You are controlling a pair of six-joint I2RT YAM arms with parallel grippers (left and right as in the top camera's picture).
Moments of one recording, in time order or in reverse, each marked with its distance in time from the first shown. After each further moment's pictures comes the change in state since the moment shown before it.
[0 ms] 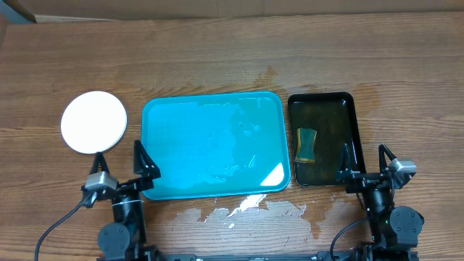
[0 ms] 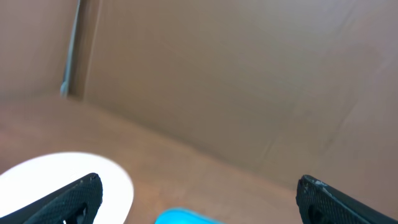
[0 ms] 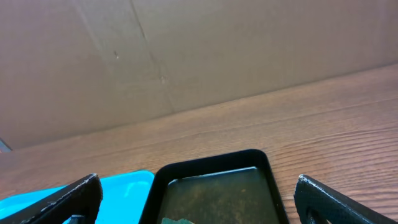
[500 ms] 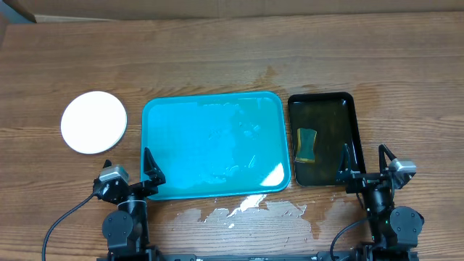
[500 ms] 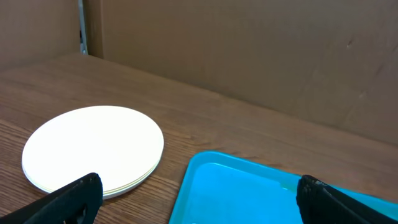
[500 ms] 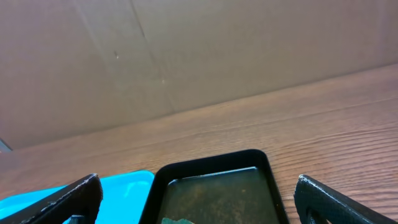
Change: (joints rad) left arm 0.000 -0.002 -0.004 -0.203 -0.005 0.116; right arm 0.000 0.000 0.000 0.000 0.000 0.000
